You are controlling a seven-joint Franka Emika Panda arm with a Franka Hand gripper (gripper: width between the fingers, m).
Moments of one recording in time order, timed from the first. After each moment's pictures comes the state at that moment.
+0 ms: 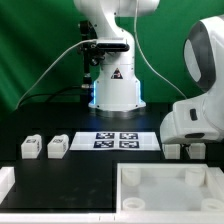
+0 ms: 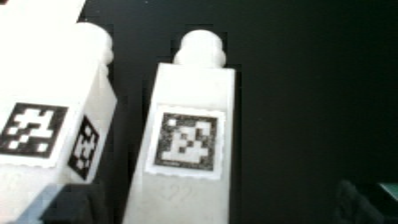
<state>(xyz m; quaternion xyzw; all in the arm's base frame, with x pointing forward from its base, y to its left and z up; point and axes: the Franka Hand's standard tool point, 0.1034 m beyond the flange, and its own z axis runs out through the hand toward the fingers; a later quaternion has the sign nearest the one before) 0.394 0.176 0.019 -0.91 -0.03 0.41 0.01</state>
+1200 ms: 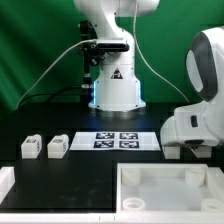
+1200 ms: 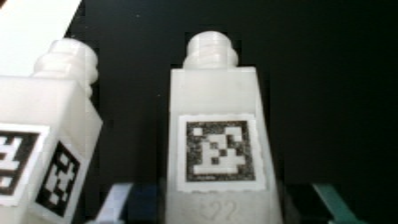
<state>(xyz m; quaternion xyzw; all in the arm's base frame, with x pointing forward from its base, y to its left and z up) 0.386 0.176 0.011 -0.90 -0.02 0.43 0.00</state>
